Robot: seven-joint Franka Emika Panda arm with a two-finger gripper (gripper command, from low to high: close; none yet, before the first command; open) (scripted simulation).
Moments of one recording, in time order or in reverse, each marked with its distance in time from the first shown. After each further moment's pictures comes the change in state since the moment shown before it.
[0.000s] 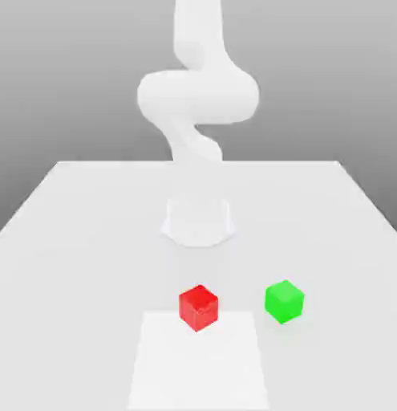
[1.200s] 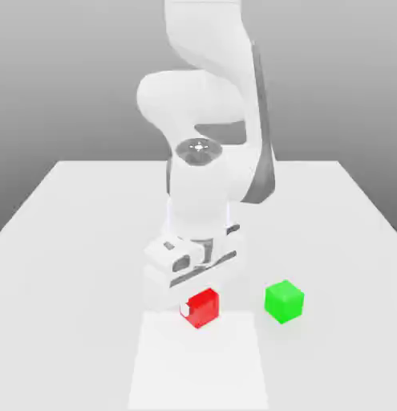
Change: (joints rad) arm 0.052 0.779 -0.054 -0.586 0.031 0.640 -0.640
